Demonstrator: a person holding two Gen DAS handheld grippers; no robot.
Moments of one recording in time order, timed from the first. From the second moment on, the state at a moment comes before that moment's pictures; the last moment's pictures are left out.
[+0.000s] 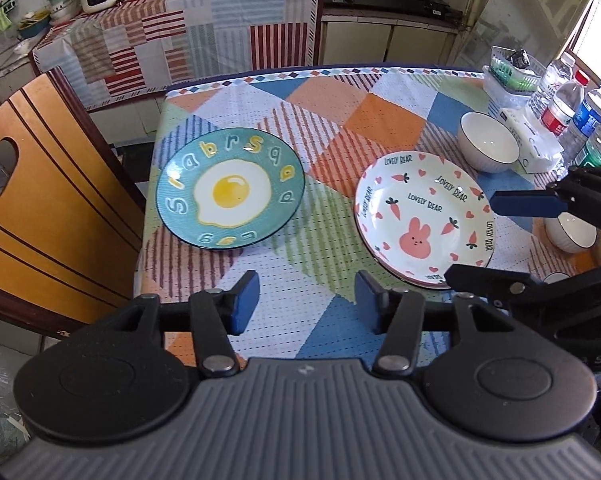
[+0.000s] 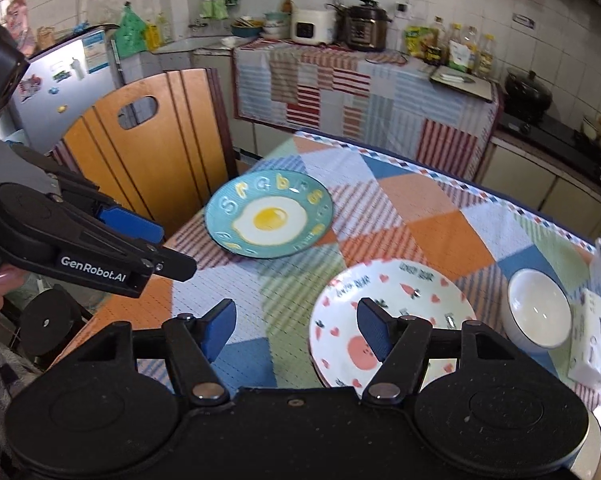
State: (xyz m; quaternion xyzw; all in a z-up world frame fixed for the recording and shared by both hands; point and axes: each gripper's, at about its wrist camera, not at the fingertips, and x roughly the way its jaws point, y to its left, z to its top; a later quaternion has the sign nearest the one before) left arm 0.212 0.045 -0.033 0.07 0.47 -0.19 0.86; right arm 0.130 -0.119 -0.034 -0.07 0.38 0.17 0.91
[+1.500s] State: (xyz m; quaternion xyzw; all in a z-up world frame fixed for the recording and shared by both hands) left arm 0.373 0.130 -0.189 -0.01 0.45 -0.10 0.89; right arm 0.352 -0.127 -0.174 0.11 0.47 0.20 0.85
